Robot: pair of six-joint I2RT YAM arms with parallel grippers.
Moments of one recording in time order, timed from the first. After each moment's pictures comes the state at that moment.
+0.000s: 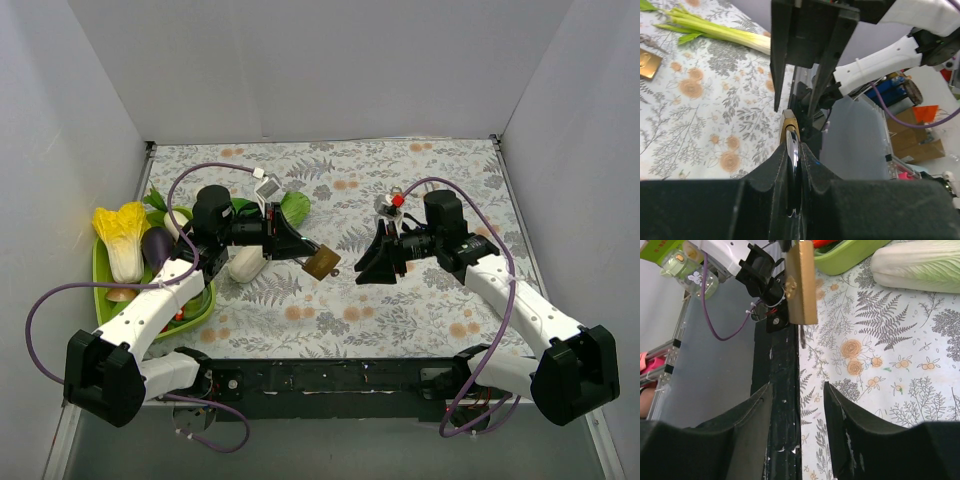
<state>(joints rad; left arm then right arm) -0.40 1.15 0.84 0.13 1.10 -0.48 0.44 1.15 0.85 -0.27 -1.20 -0.05</state>
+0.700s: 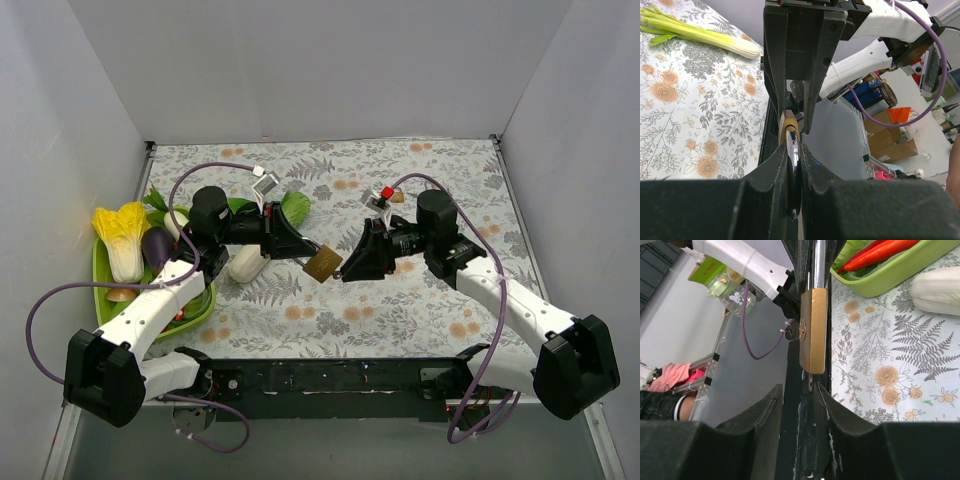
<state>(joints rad) -0.40 1.15 0.82 0.31 1.17 -0.70 0.53 1.17 0.80 0.12 -1.24 0.36</state>
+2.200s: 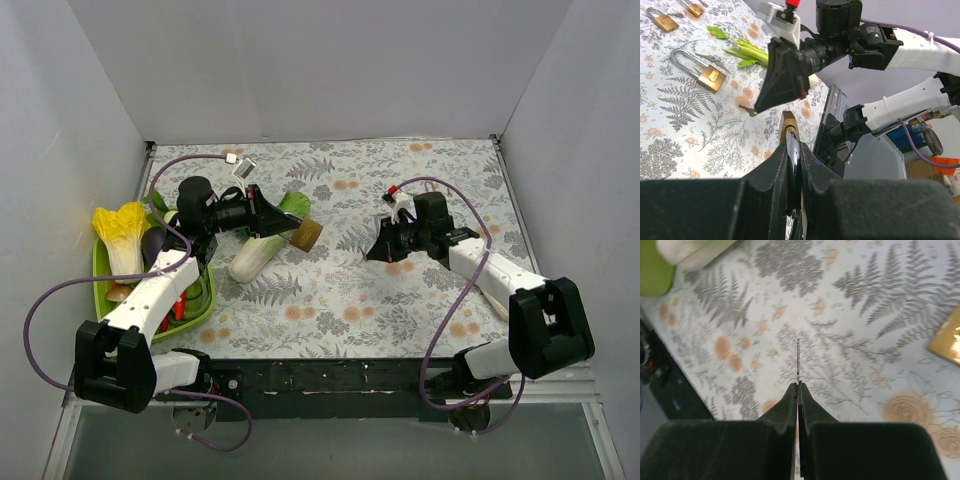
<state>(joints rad) -0.24 1.22 0.85 0.27 1.06 -0.61 0.37 1.36 0.81 -0.20 -0.69 0.16</state>
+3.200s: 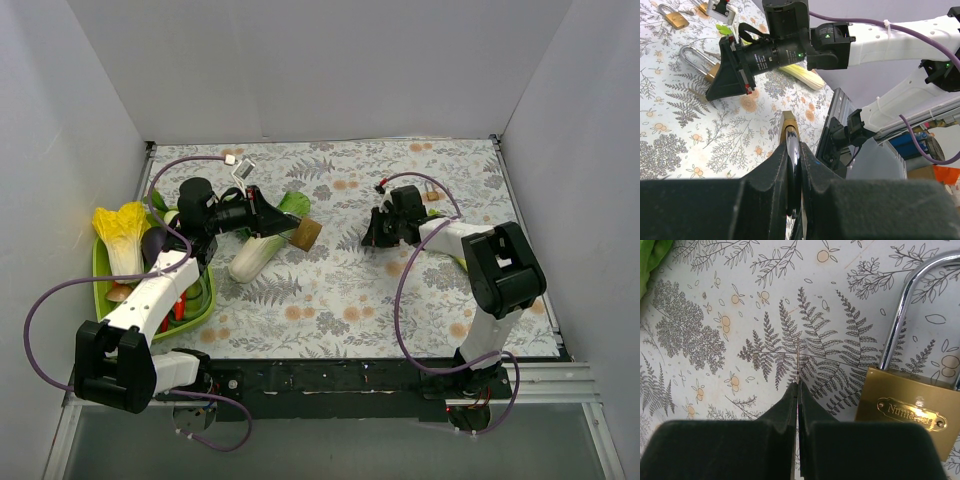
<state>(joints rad) -0.24 1.22 0.84 0.26 1.01 -0.61 0.39 1.79 0.97 0.00 -0.35 0.33</state>
